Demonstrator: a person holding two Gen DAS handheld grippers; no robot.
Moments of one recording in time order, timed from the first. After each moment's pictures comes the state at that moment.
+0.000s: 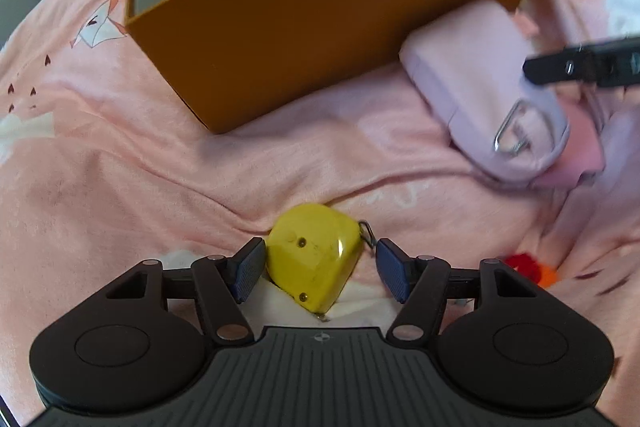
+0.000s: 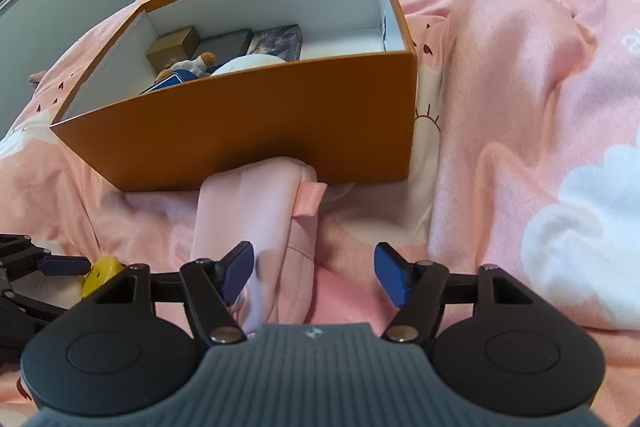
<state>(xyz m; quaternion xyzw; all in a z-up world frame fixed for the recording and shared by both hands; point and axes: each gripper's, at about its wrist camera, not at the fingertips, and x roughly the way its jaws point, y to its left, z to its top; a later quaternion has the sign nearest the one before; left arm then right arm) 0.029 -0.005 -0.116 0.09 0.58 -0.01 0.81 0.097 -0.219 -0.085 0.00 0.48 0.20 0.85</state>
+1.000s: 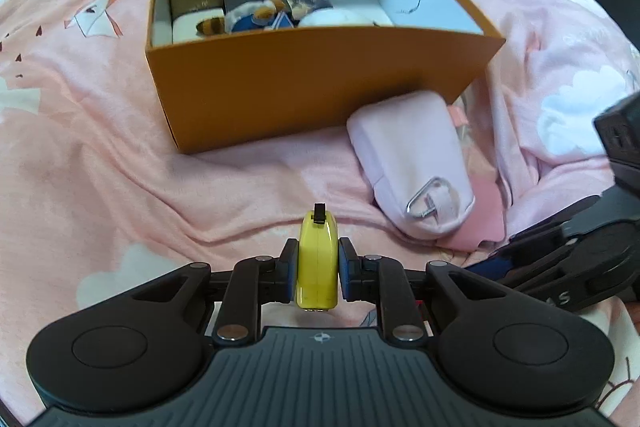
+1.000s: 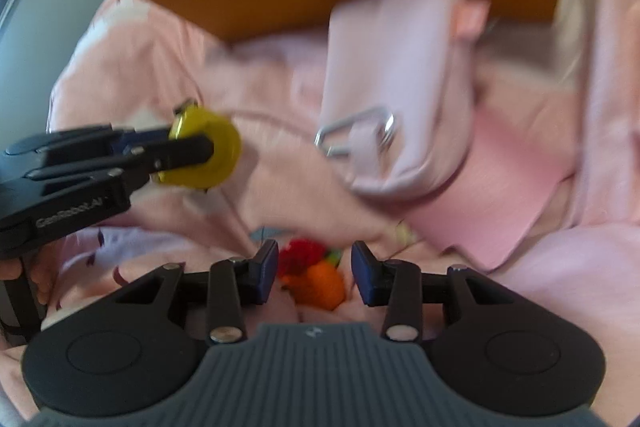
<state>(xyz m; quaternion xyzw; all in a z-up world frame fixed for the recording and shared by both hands) 0.019 0.011 -0.073 -0.07 0.54 -0.06 0.84 0.075 -0.184 -0.112 0.04 0.66 0.34 0.67</state>
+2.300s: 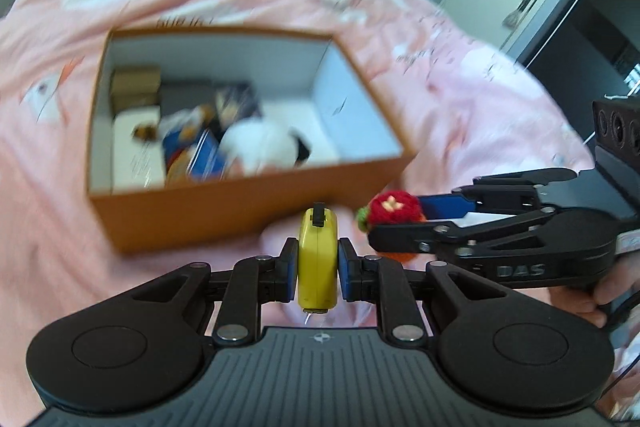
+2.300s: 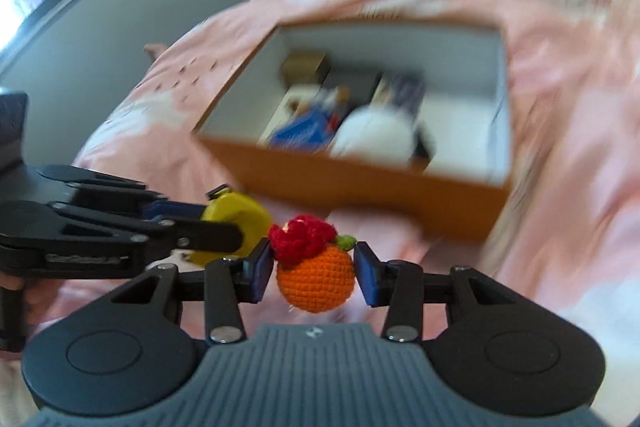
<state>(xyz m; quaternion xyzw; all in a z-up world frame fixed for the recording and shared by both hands) 0.054 -0.009 -0.008 -0.13 0.44 -0.13 0.88 0.097 -0.203 0.002 -0.05 0.45 0.36 0.82</state>
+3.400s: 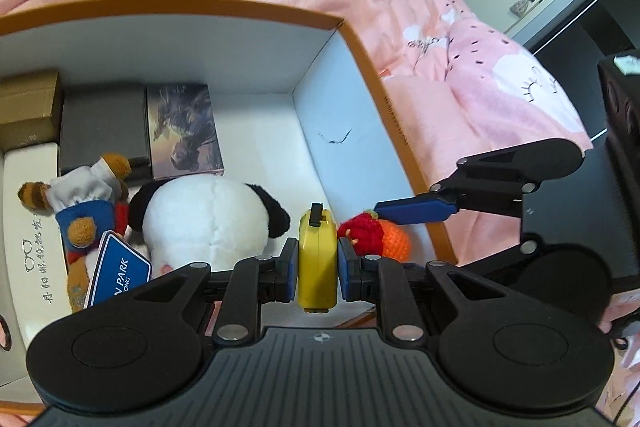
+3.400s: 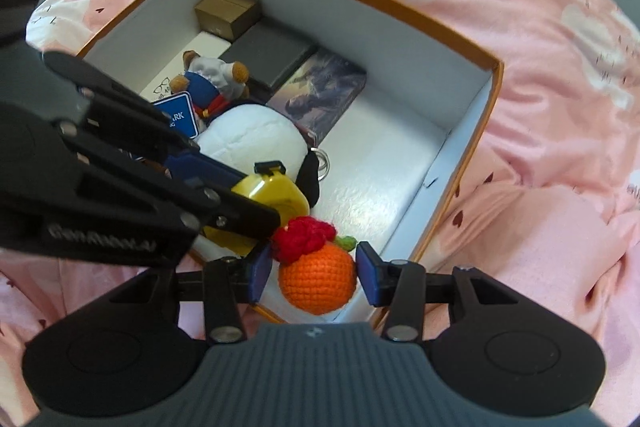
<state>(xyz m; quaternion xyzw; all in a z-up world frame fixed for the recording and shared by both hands) 0.197 -0.028 -0.068 -0.17 0.51 -0.16 0.83 0.227 -0.177 -0.032 -0.25 0.51 0.35 0.75</state>
